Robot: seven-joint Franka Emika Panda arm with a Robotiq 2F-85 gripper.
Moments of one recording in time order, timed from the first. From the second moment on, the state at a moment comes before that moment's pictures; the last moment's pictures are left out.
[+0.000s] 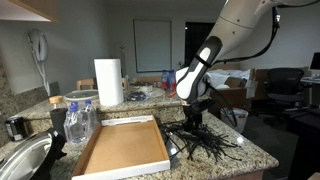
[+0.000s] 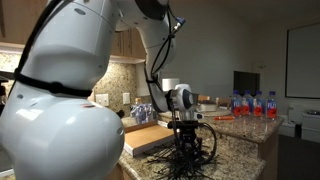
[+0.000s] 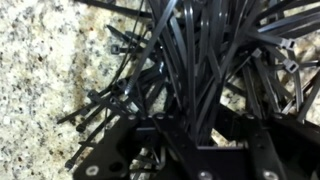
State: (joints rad) arm 0.08 0.28 -0.04 -2.29 -0.23 2.43 0.07
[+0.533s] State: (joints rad) arm 0.08 0.25 -0.03 -2.29 -0.23 2.42 0.13
